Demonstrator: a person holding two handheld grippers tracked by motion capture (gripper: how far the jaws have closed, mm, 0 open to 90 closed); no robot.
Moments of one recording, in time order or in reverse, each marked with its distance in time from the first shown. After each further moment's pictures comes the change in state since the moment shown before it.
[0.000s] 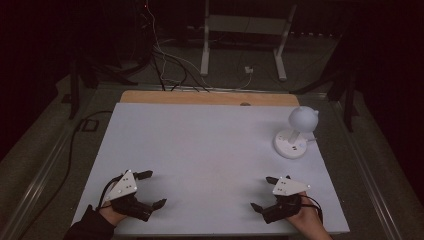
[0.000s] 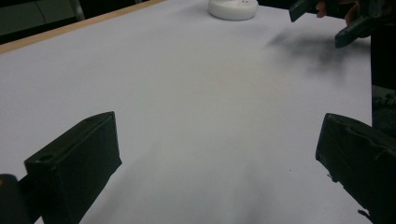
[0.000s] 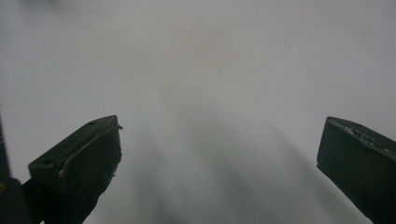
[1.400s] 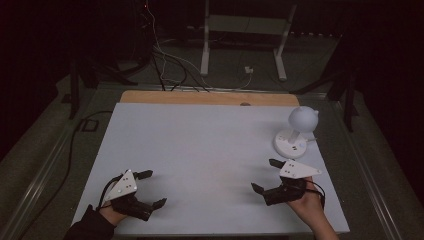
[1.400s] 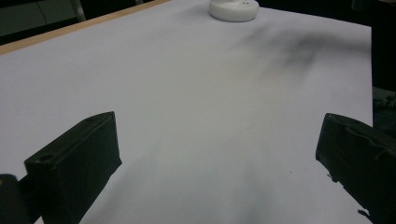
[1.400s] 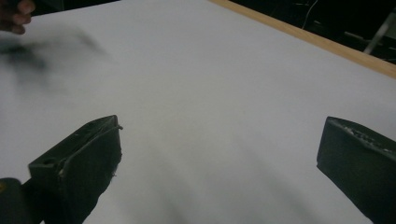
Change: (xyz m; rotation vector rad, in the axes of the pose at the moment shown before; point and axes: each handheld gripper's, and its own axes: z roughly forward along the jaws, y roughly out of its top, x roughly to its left) left arm 0.000 0.000 0.000 -0.002 0.003 -0.004; right arm -0.019 0.045 -0.017 -0.138 -0.058 0.051
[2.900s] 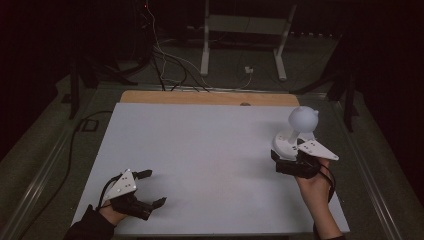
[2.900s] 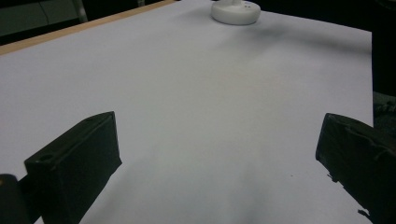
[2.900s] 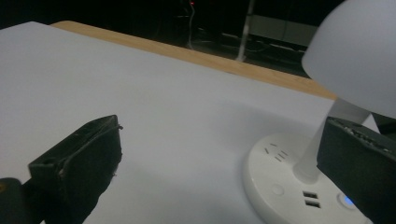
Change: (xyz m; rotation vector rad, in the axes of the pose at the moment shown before) left arm 0.001 0.000 -0.001 -0.011 0.003 -0.015; right arm -0.054 0.012 -0.007 -0.060 -0.435 0.176
